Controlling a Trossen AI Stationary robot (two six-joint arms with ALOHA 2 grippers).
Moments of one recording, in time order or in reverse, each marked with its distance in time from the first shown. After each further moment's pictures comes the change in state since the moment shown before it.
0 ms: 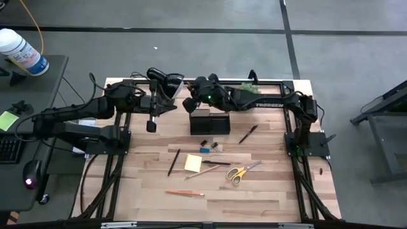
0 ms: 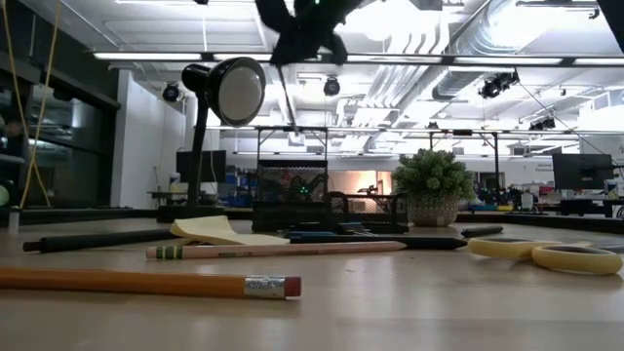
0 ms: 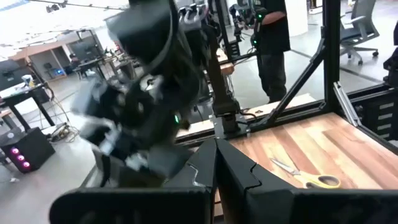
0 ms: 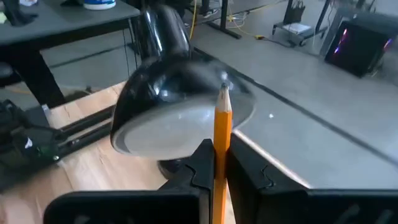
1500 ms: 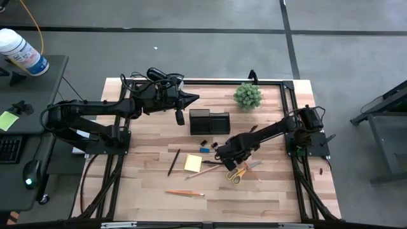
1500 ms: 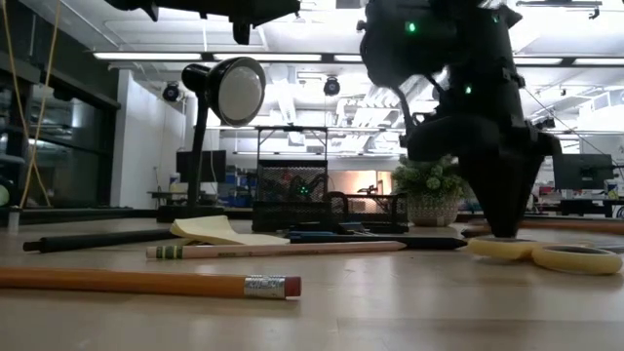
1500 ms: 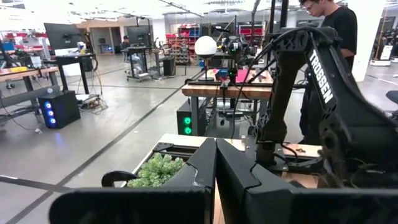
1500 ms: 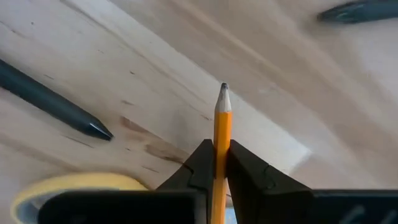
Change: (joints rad) left arm 0.000 0.360 0.000 0.453 -0.209 -0.271; right arm 0.370 -0.002 -0.460 -0.784 -0.519 0.867
